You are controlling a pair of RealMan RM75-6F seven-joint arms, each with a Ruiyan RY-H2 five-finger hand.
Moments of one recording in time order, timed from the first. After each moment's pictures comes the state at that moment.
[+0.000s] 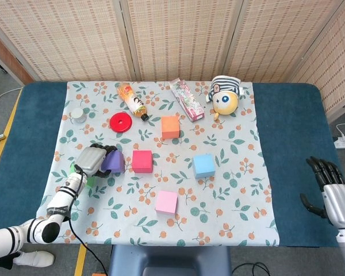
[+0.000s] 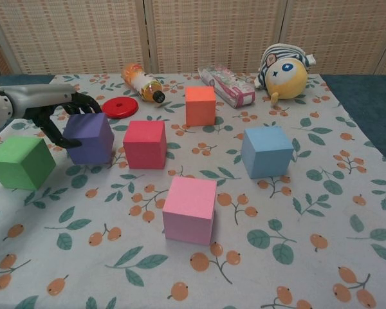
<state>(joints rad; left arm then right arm) -0.81 -1.36 -0.14 -1.50 0.92 0.83 0.32 0.07 -1.03 0.06 -1.66 -1.53 1.48 0.12</state>
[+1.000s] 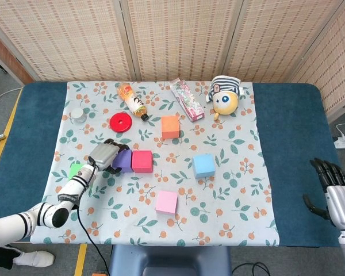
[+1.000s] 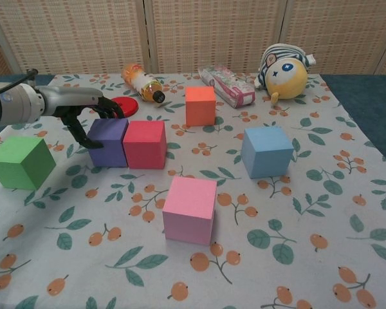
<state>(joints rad) -0.92 -1.40 -0.16 -1.36 0.94 0.63 0.21 0.06 -1.04 0.06 -1.66 -1.51 1.49 0.11</state>
